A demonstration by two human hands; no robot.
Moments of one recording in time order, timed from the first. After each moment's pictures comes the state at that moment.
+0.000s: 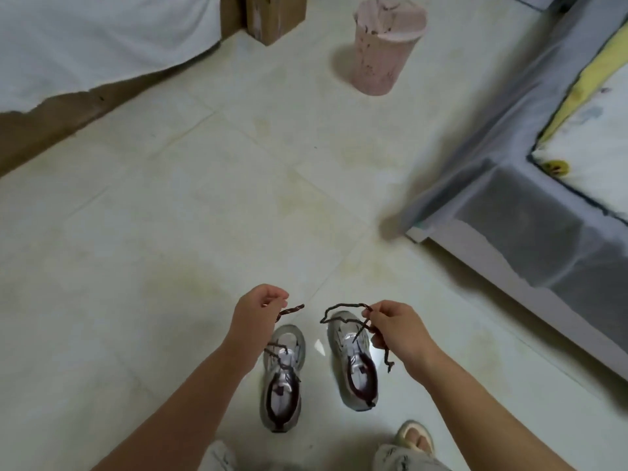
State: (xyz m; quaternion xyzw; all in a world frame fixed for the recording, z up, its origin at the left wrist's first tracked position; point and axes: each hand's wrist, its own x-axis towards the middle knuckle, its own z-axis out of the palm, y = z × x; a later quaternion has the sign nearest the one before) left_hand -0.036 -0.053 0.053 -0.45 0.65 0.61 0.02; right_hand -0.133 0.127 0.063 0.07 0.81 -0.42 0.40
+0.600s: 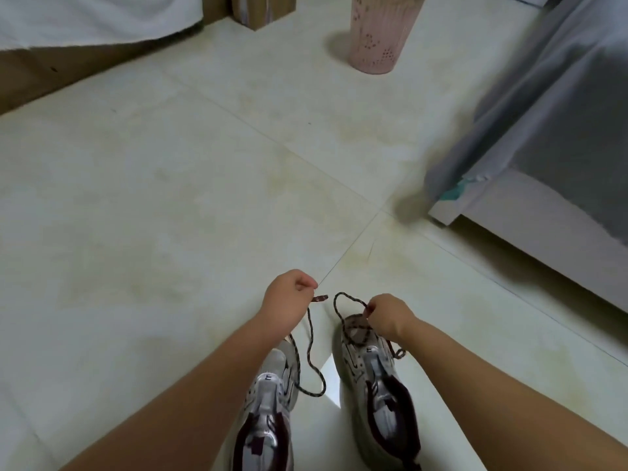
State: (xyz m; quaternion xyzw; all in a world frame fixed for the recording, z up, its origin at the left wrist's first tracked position) left_hand -0.091 -0.026 -0.190 -0.35 0.75 0.56 0.05; right_hand -0.176 0.122 -0.210 -0.10 0.90 -0.12 0.41
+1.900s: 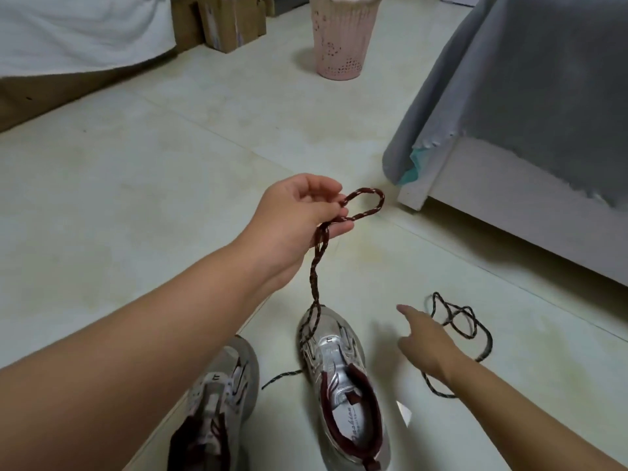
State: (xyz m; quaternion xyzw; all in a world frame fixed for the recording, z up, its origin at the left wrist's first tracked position) left_hand -0.135 0.068 -0.097 -0.22 0.58 0.78 -0.08; right_hand -0.170 0.264 -0.250 -0.10 0.92 -0.18 0.34
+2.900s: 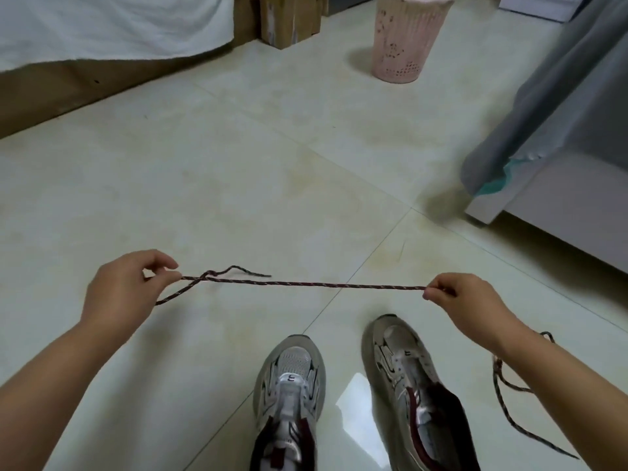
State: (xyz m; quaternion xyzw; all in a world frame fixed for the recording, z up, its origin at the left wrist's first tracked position) left_hand 0.032 -0.166 -0.194 -0.44 0.85 0.27 -0.12; right_hand -0.169 0.160 -0.197 -0.16 0.93 -0.24 0.21
